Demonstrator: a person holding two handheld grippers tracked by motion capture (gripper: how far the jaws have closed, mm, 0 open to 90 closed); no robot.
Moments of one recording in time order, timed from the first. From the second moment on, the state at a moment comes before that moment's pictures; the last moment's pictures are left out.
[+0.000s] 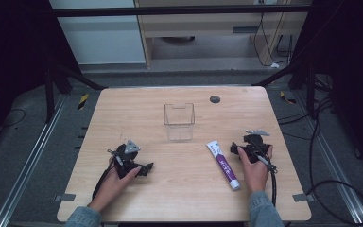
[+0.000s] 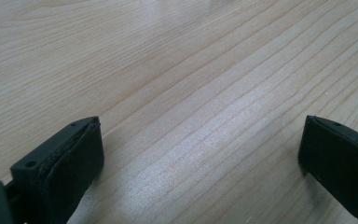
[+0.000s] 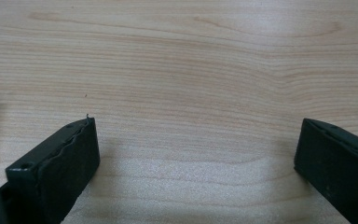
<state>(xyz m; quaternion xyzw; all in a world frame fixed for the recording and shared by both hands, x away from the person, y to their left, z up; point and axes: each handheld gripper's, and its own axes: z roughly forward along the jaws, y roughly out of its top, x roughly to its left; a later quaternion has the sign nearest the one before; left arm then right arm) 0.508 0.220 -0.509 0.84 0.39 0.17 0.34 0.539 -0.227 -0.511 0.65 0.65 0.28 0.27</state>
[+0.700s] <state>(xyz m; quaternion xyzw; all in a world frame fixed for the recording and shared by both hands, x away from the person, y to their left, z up) 0.508 0.220 -0.509 0.84 0.39 0.17 0.34 0.484 -0.215 -0.462 0.54 0.75 0.28 0.25</state>
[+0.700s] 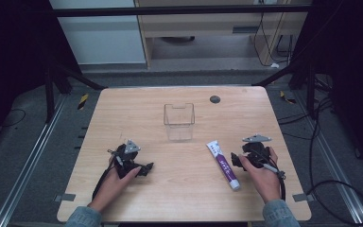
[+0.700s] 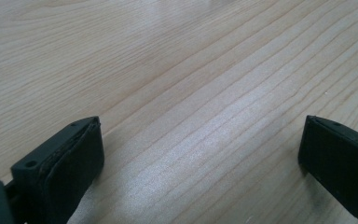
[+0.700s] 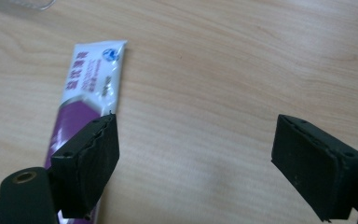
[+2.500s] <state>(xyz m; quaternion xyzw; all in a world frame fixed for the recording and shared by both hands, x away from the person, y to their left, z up) 0.508 0.220 -0.509 0.84 0.39 0.17 0.34 0.506 -0.152 -0.447 0.49 0.84 0.21 0.12</state>
